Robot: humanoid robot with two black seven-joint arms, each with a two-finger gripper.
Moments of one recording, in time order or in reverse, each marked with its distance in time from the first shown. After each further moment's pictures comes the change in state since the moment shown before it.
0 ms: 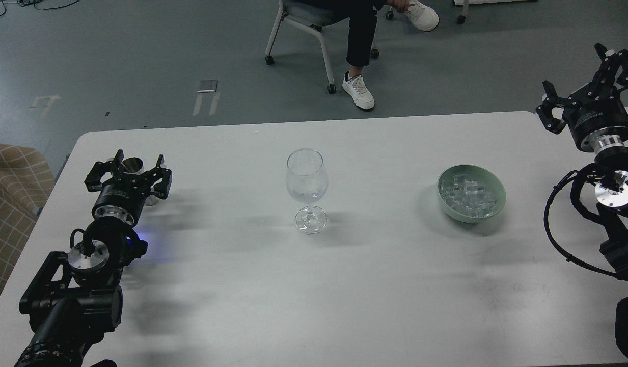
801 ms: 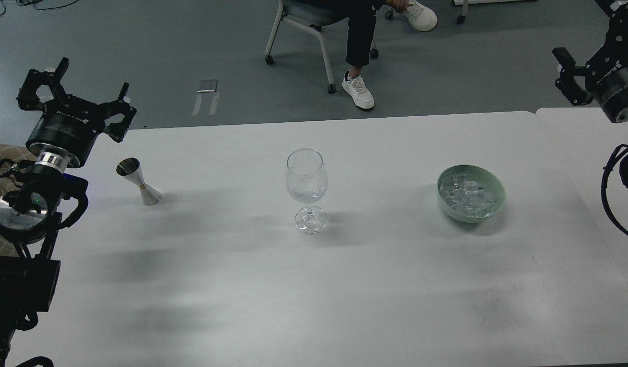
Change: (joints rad) left arm 0.005 0.233 0.071 -0.453 0.144 0.088 0.009; right arm -0.020 -0.311 -0.210 0.328 -0.275 0.016 0.001
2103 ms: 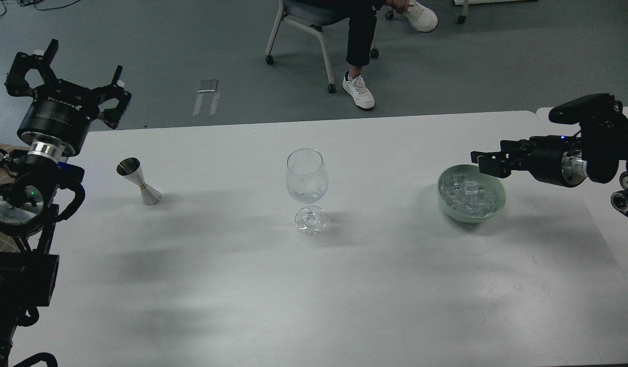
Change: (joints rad) left arm 0.004 -0.020 -0.063 -0.027 -0.036 0.010 -0.010; right arm 0.197 -0.140 -0.704 0.167 -1.103 -0.005 -0.026
